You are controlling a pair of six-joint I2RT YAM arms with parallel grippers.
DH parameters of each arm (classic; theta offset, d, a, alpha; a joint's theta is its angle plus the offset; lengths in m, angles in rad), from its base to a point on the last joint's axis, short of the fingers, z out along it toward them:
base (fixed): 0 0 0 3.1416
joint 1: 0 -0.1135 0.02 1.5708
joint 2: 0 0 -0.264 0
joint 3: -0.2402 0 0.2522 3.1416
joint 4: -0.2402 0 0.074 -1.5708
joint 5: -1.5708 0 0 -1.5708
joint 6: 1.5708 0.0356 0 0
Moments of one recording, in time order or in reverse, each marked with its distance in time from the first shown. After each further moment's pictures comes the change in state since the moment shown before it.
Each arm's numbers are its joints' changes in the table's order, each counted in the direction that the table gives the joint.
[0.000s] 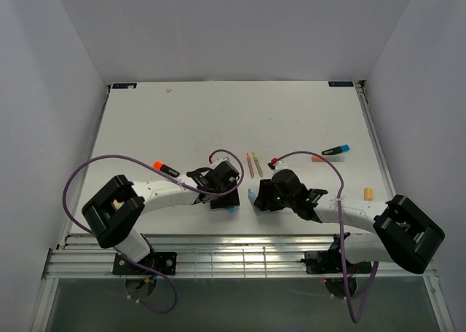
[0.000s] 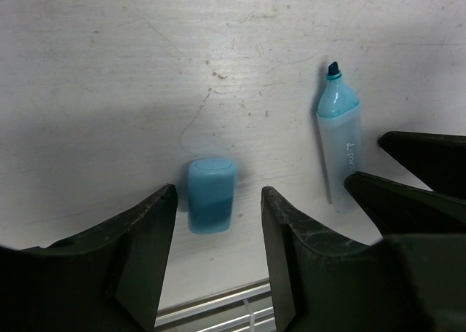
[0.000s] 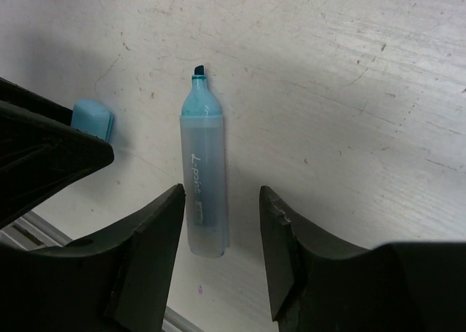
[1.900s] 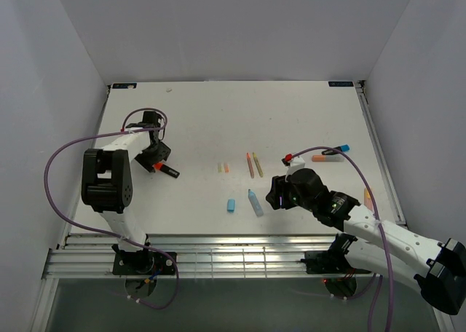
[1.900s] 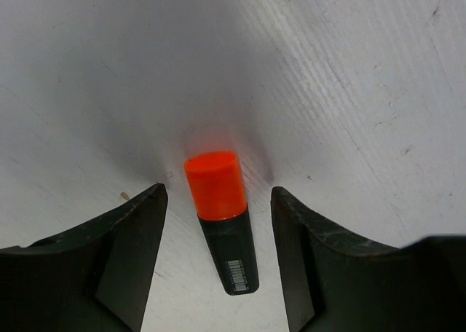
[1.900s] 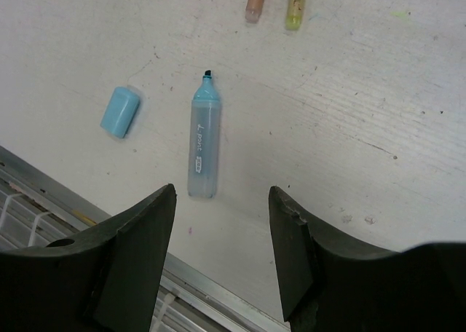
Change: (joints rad) left arm -0.851 0.225 -0.340 -0.356 0.192 0.019; right arm 0.004 -0.422 -0.053 -0.363 -0.082 -0.153
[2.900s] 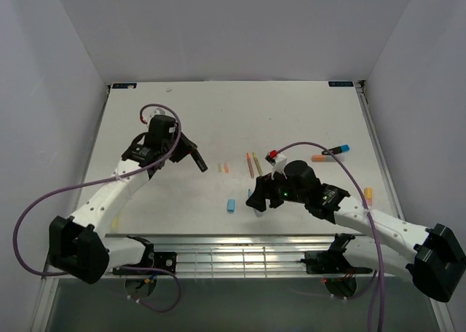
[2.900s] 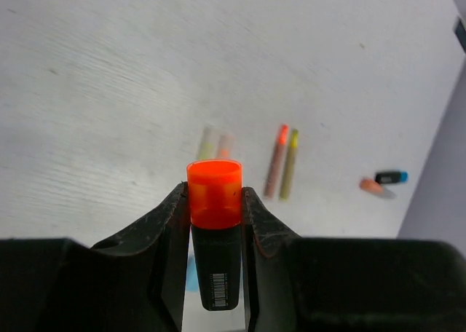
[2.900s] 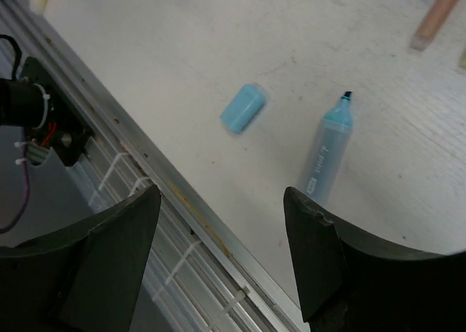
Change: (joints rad) left arm 0.240 -0.496 0.148 0.167 -0.177 0.005; right arm 0.003 0.095 -0.062 0.113 0.283 -0.001
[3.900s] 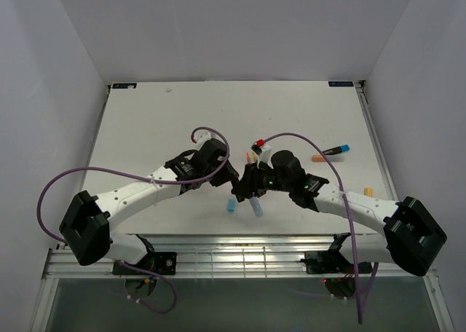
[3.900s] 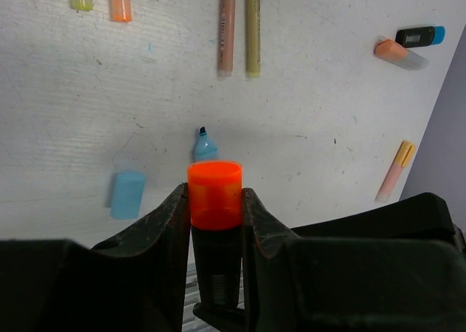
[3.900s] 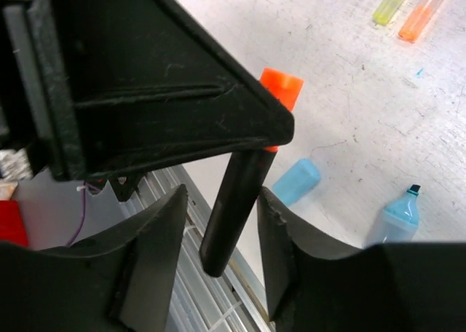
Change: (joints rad) left arm 0.540 0.069 0.038 0.074 0.061 -0.210; right arm -0.002 0.278 -0.080 0.328 0.172 0.109
